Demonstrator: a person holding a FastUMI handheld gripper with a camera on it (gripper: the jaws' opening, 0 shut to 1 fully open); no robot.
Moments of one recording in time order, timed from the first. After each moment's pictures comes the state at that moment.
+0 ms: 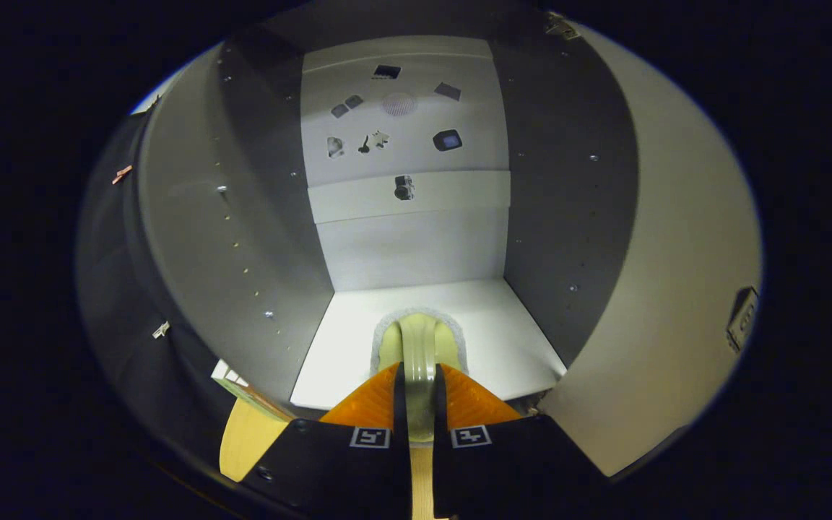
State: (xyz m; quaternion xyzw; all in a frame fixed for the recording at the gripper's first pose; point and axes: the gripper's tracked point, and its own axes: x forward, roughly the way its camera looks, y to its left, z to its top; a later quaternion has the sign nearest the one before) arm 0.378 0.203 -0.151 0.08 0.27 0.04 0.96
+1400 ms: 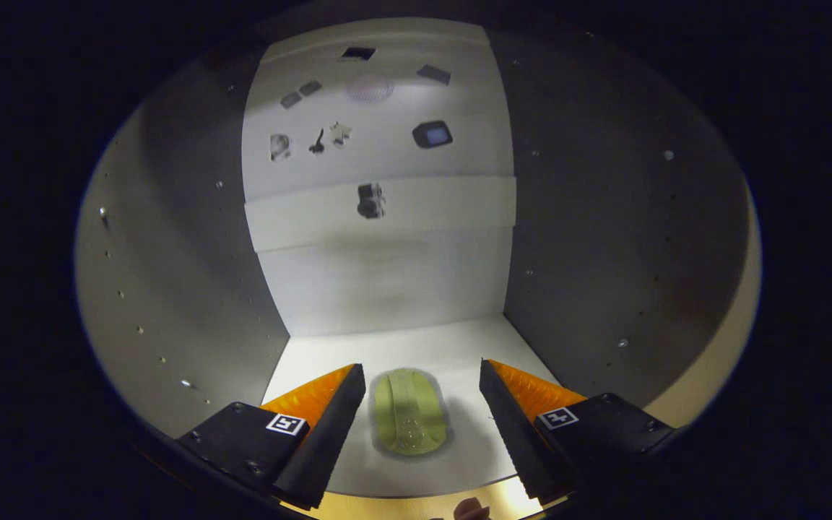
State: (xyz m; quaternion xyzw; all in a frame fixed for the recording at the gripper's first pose) arm 0.473 0.190 -0.151 0.09 0.21 -0.01 0.97
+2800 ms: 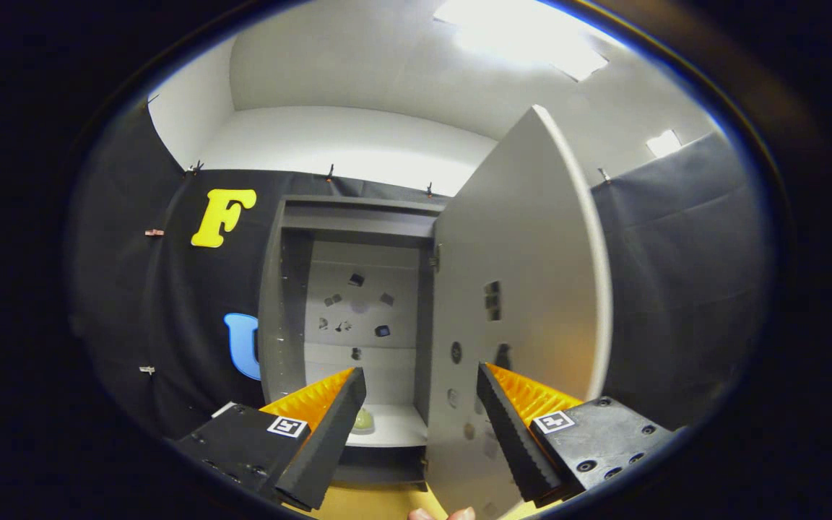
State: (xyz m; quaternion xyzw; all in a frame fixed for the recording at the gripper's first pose) arm 0.090 0.052 0.087 0.03 -0.09 -0.07 0.99
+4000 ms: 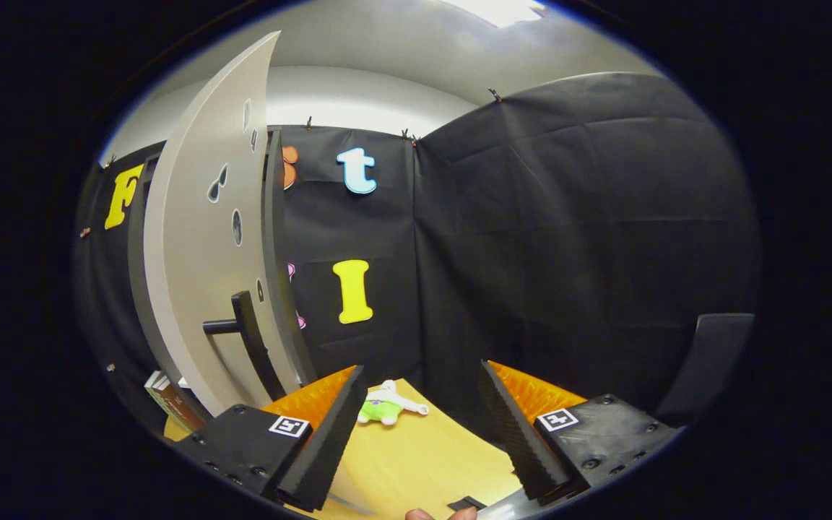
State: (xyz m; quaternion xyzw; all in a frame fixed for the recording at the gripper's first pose) arm 0.091 -0.138 -0.076 0.11 0.06 -0.18 0.98
